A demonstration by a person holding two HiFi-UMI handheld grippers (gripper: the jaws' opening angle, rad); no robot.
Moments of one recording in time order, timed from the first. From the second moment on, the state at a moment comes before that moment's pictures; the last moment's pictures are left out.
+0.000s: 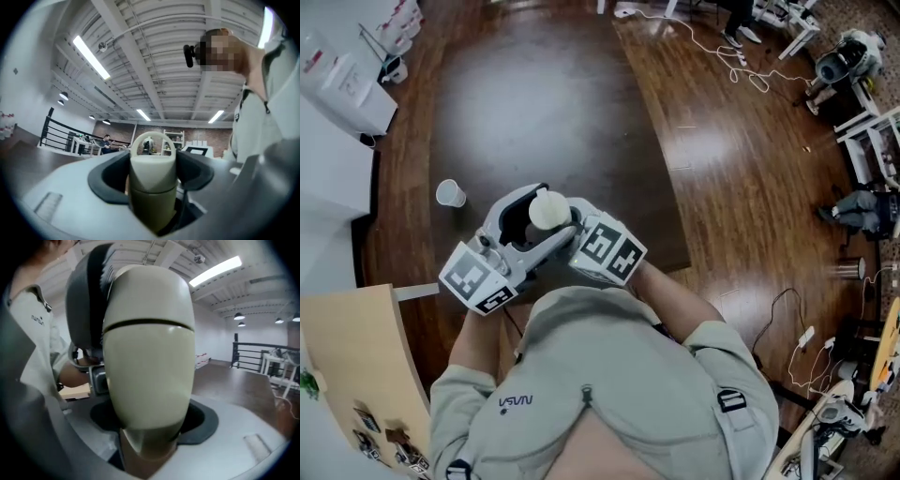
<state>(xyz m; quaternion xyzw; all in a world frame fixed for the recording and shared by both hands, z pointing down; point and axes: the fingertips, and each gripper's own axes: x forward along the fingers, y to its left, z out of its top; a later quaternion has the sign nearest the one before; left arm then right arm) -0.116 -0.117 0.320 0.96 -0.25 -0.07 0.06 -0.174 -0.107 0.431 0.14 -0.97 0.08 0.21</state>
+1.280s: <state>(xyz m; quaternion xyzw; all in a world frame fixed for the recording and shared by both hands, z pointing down) -0.130 -0.071 0.272 0.97 -0.07 -0.18 0.13 -0.150 -0.001 0.390 -0.20 -0.95 0.13 0.20</state>
